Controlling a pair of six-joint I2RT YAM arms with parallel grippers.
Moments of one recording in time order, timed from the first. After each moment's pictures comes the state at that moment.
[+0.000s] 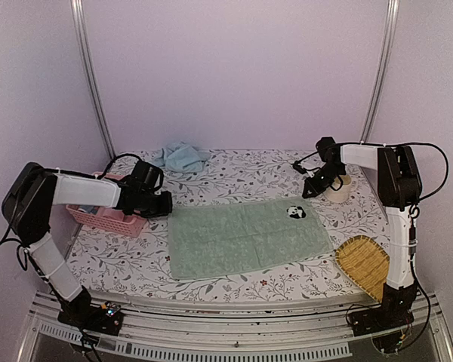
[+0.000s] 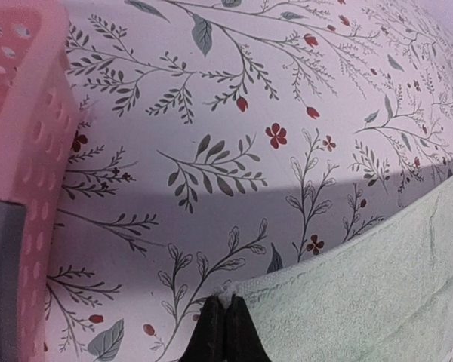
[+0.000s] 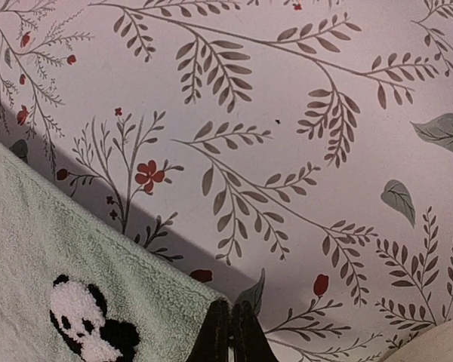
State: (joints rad) left arm -0.47 1.72 0.95 -0.13 -0.04 -0.53; right arm 0.21 2.27 1.75 -0.75 -0.29 -0.43
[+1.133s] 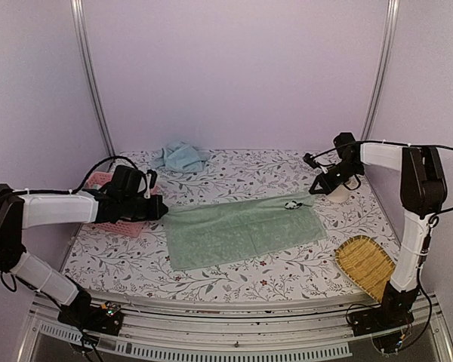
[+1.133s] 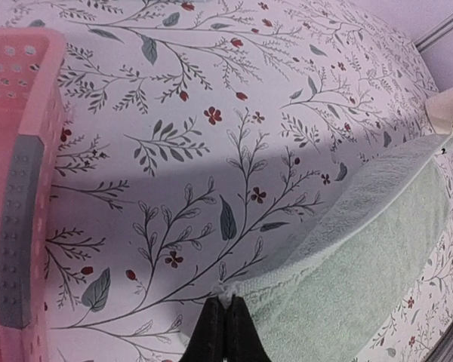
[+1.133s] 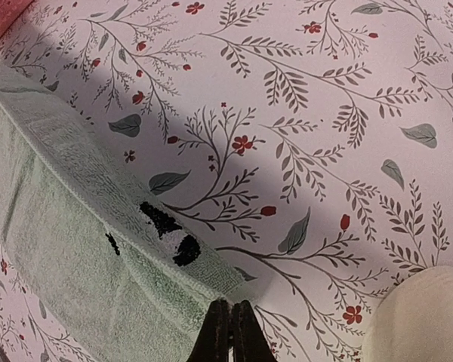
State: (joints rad) left arm -0.47 1.43 0.75 -0.06 0.06 -0.45; right arm 0.14 2.02 1.53 -0.69 -0.49 -0.53
